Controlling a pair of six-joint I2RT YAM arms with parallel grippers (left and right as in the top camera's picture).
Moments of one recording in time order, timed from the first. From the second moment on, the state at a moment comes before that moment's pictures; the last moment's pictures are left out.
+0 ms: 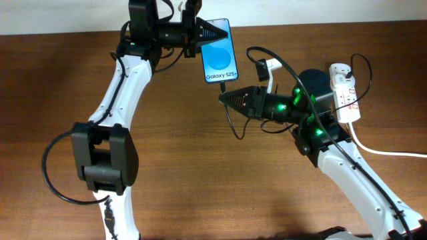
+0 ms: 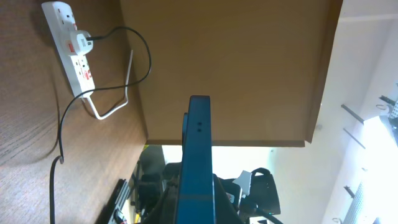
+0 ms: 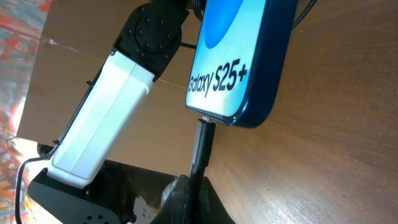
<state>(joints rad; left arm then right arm) -0.19 2.16 1.94 -0.01 1.44 -1.22 0.29 1.37 0.94 0.25 -0.97 1.03</state>
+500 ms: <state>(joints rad) -0.17 2.16 1.94 -0.02 1.44 -1.12 0.28 1.38 0.94 0.20 -0.95 0.99</state>
